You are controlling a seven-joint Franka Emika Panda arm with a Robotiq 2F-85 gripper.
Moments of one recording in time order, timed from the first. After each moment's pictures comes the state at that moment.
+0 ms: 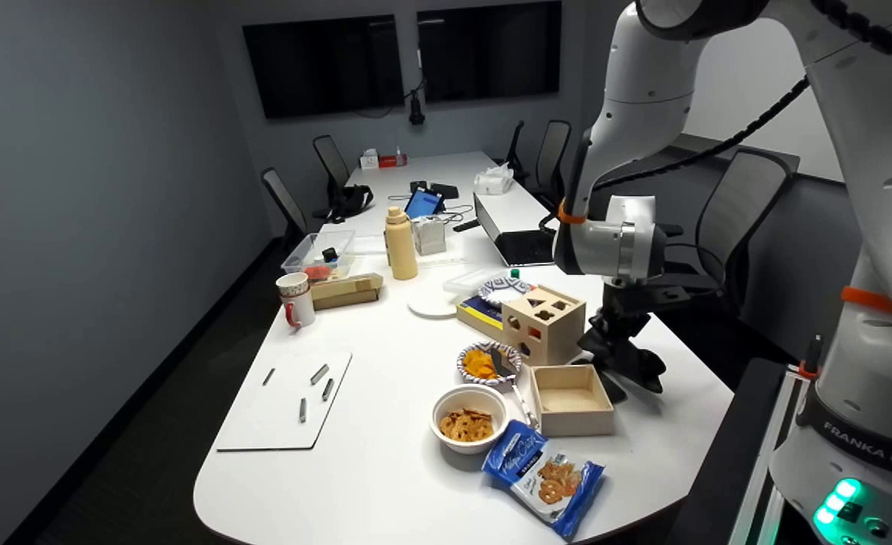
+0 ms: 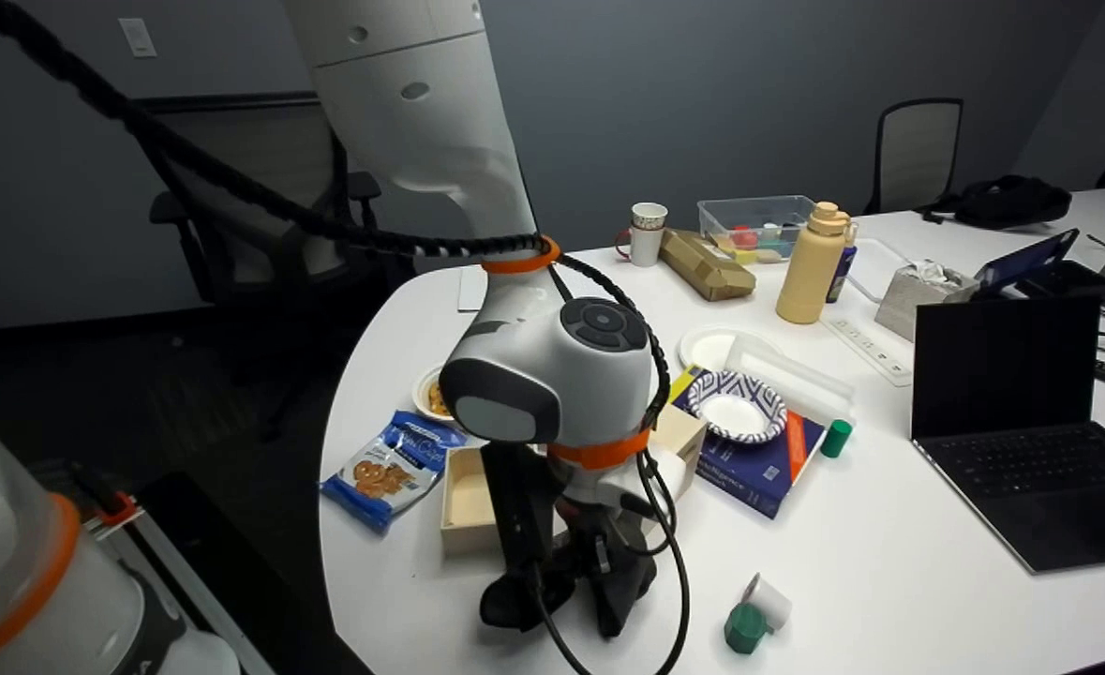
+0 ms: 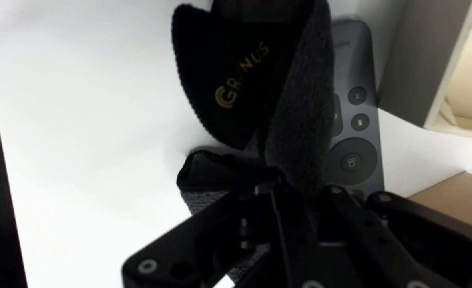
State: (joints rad) arm 0.04 0.48 -0.35 -2.55 0.89 2.94 -0.53
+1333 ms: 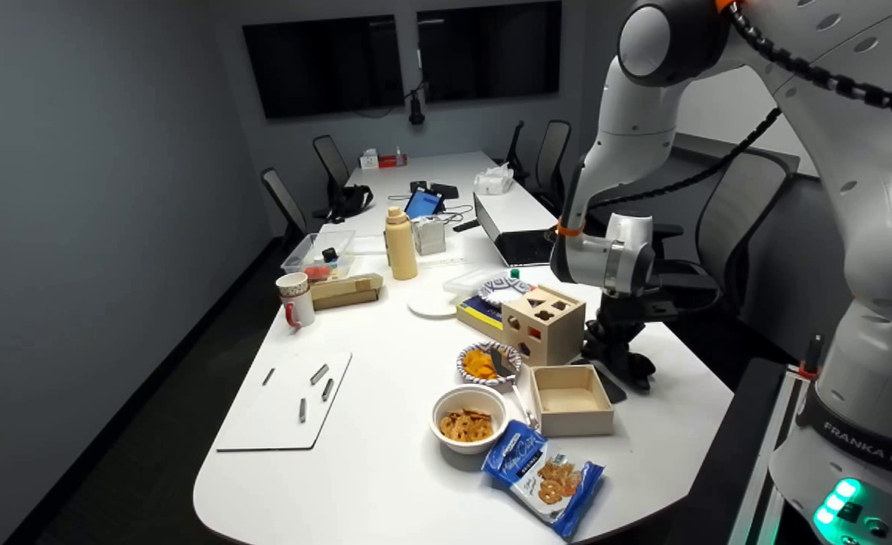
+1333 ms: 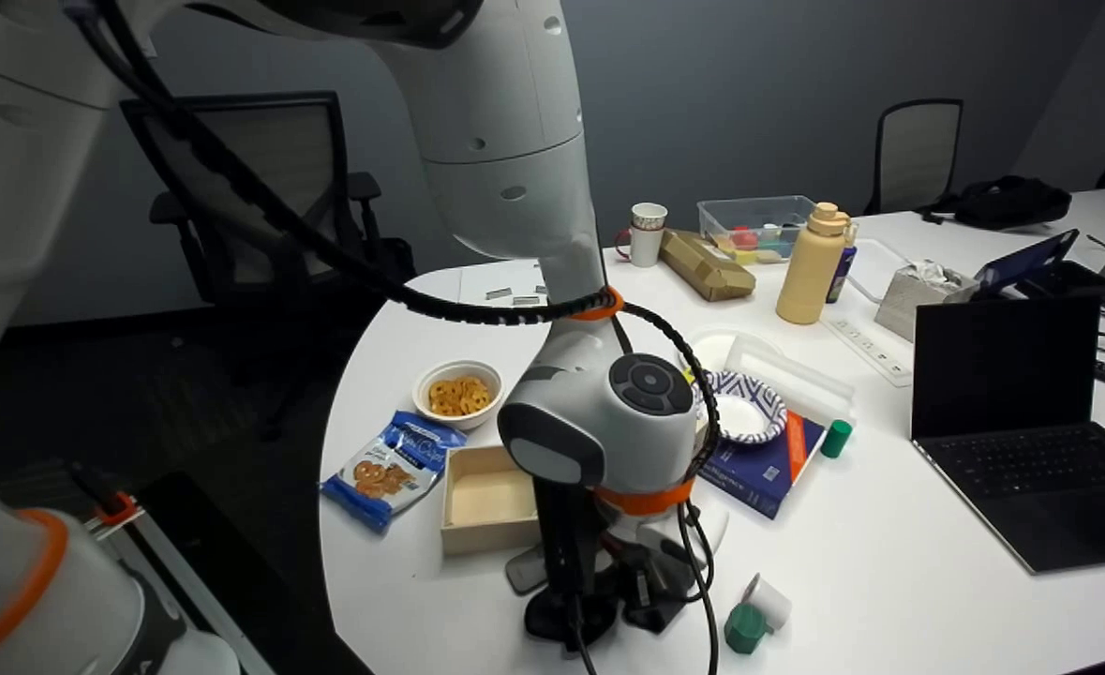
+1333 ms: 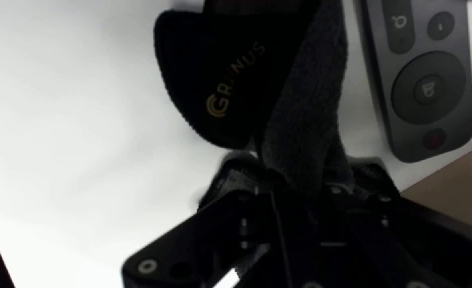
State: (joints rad) arm -0.22 0.66 -0.16 -2.36 0.96 3.02 -0.55
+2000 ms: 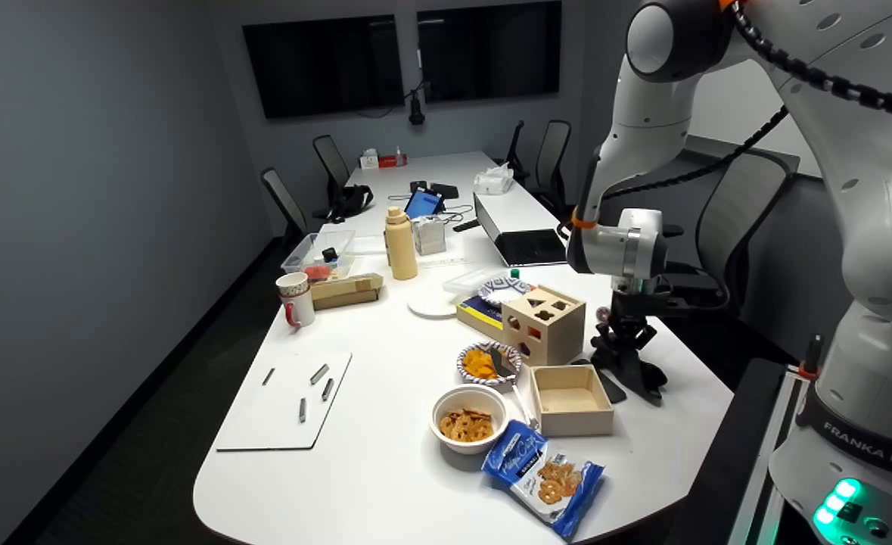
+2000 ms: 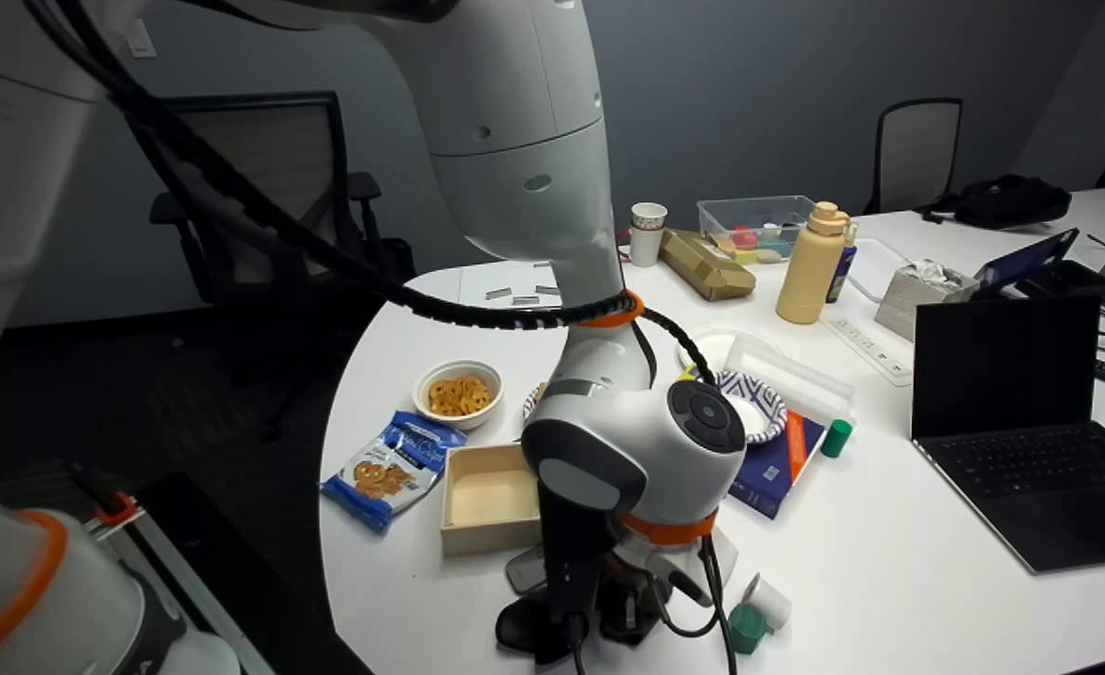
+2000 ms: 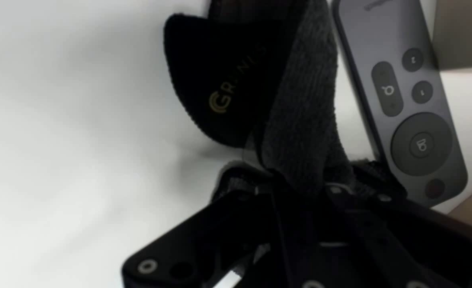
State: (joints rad) arm -0.24 0.64 -0.25 -2.36 0.81 2.75 -0.44
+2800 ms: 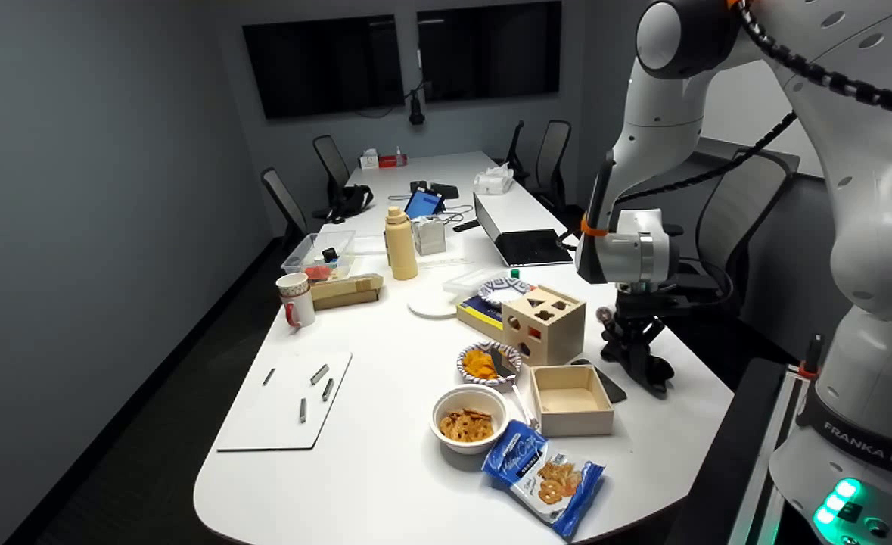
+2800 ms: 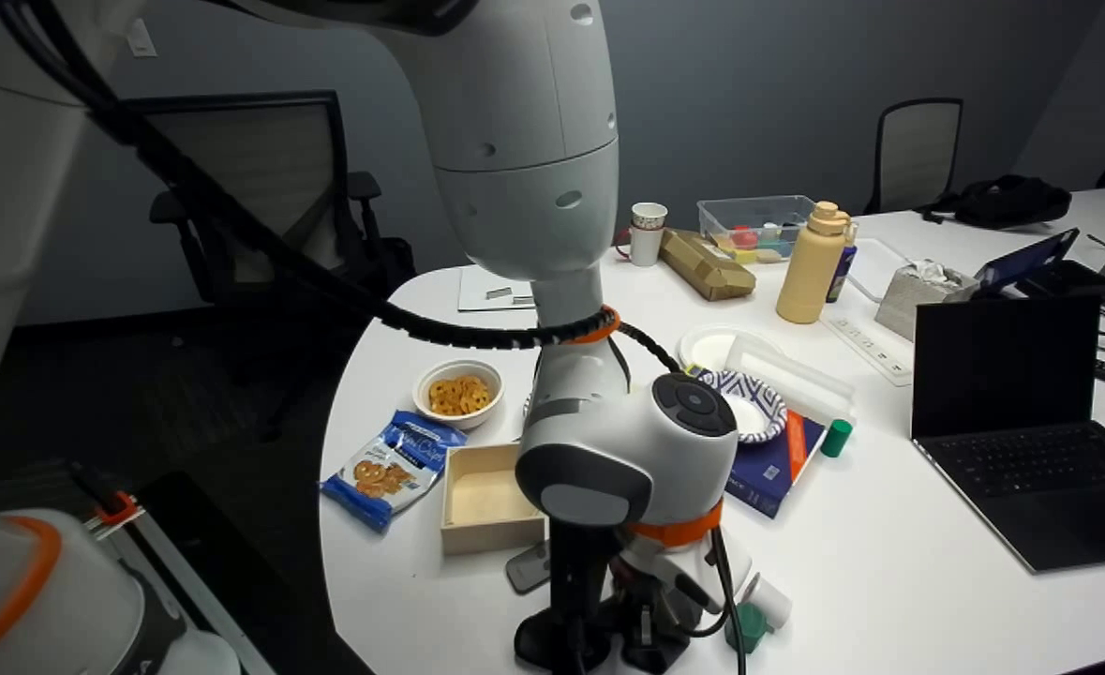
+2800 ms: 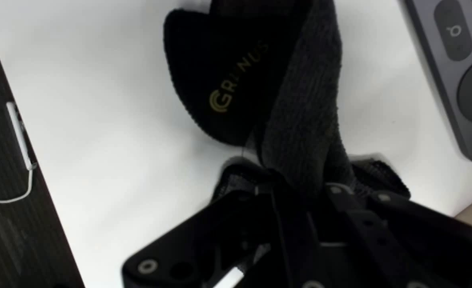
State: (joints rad) arm -0.34 0.64 -0.18 -2.40 0.54 2.93 -0.13
